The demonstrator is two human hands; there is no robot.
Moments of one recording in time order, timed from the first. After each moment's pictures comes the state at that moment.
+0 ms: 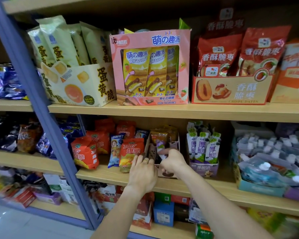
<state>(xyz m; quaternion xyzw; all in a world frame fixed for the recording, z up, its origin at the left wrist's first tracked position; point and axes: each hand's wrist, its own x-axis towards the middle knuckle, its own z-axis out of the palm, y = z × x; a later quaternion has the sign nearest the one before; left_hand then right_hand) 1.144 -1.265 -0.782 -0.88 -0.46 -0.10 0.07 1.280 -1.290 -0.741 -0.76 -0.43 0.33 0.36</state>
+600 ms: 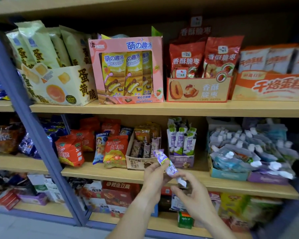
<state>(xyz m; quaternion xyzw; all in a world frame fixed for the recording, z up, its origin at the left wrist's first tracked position) 1.220 -1.366 -0.767 -0.38 -0.40 -0.37 -0.75 1.323 -1.472 -0.790 -0.64 -0.52 0.20 0.53</state>
